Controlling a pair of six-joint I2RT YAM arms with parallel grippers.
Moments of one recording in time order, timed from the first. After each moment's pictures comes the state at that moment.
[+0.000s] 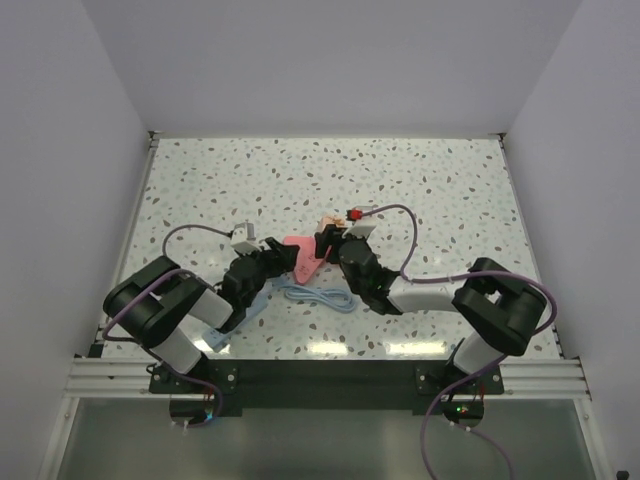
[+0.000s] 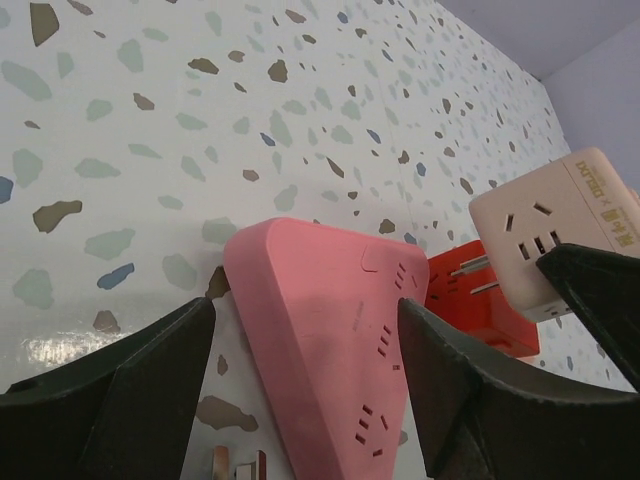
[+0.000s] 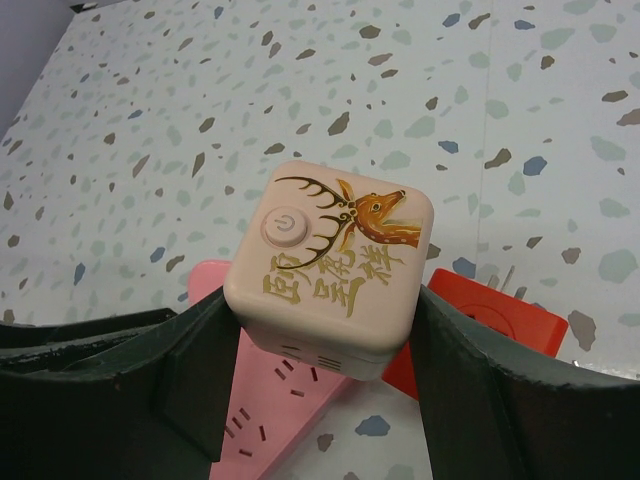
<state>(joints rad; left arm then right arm) -0.63 1.62 0.22 1.18 -0.28 -0.74 0.94 1.60 0.67 0.68 0.64 0.54</state>
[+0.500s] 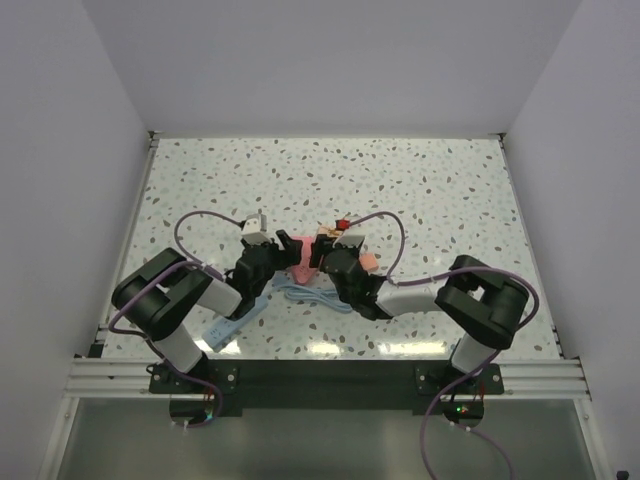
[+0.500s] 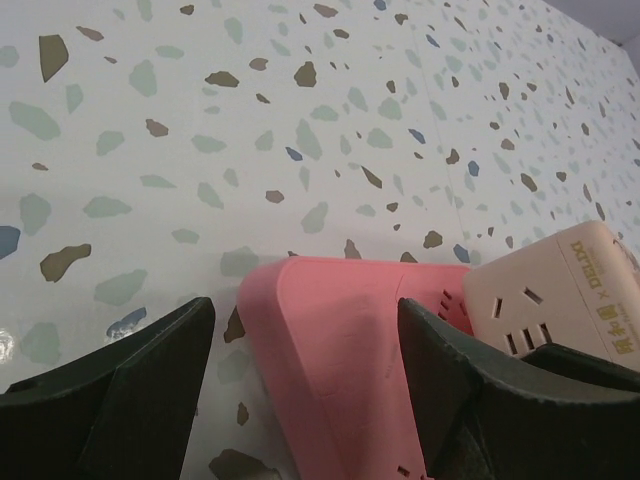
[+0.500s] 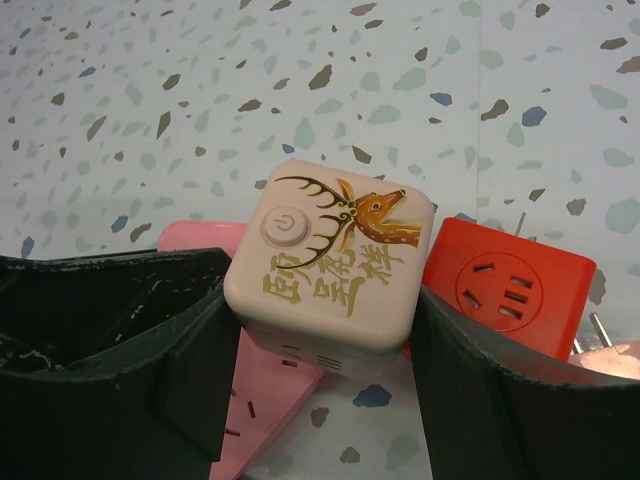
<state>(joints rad) -0.63 1.66 0.36 1.03 -0.33 -0.62 1.01 1.69 0.70 0.64 0.74 0.56</state>
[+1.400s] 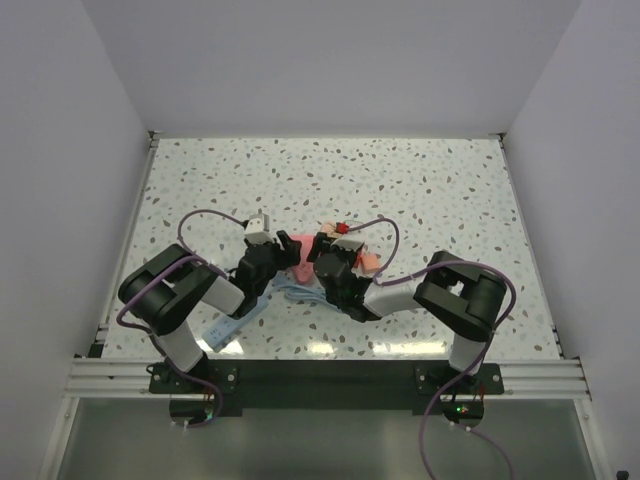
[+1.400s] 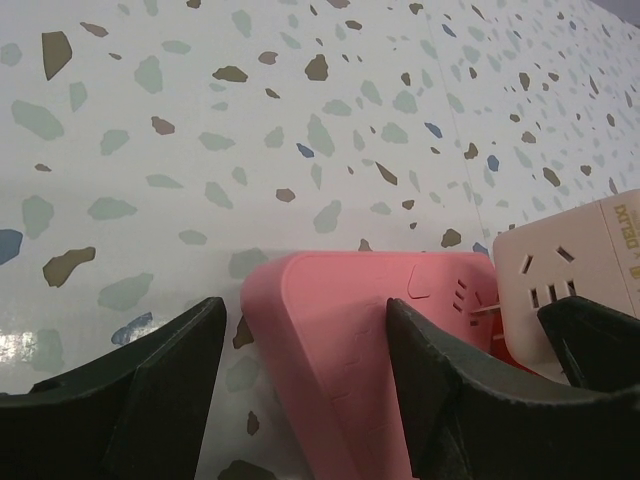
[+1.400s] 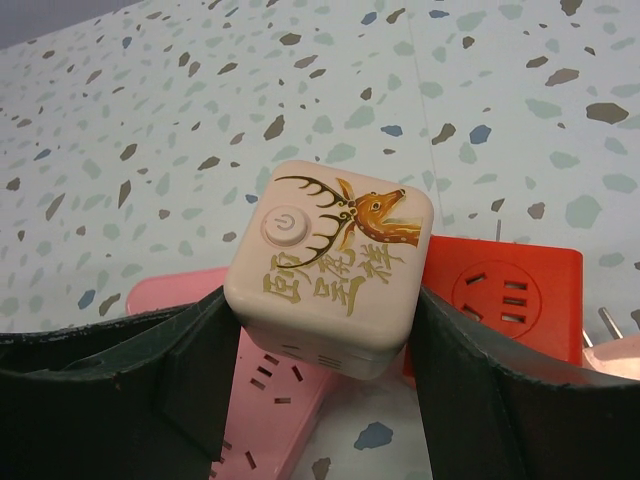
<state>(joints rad) -0.63 1.71 0.37 1.03 -0.34 -0.59 1.05 1.81 0.75 0.72 0.99 0.60</state>
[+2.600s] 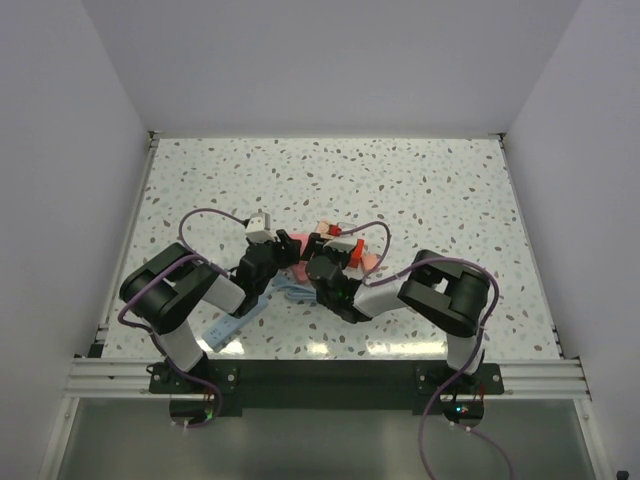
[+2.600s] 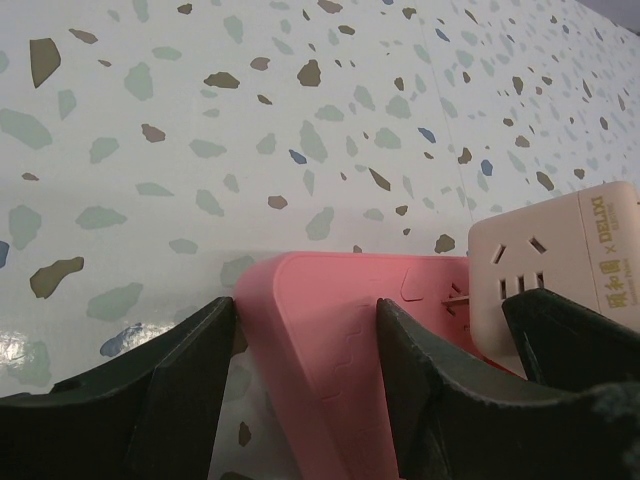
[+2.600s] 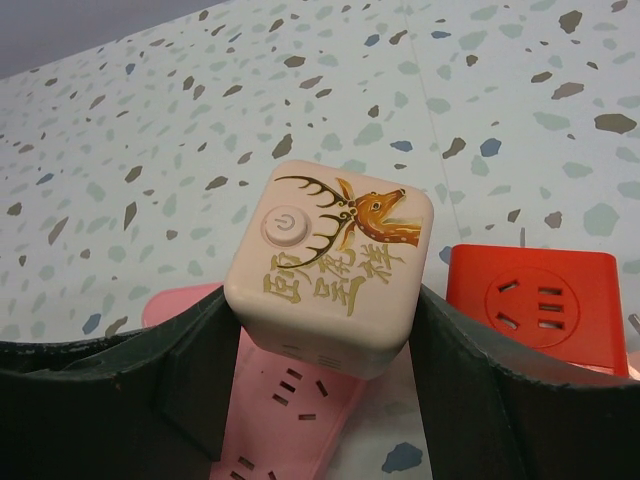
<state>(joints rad) -0.63 1.72 0.39 1.03 -0.34 -0.59 1.07 1.90 0.81 0.82 1.07 0.56</state>
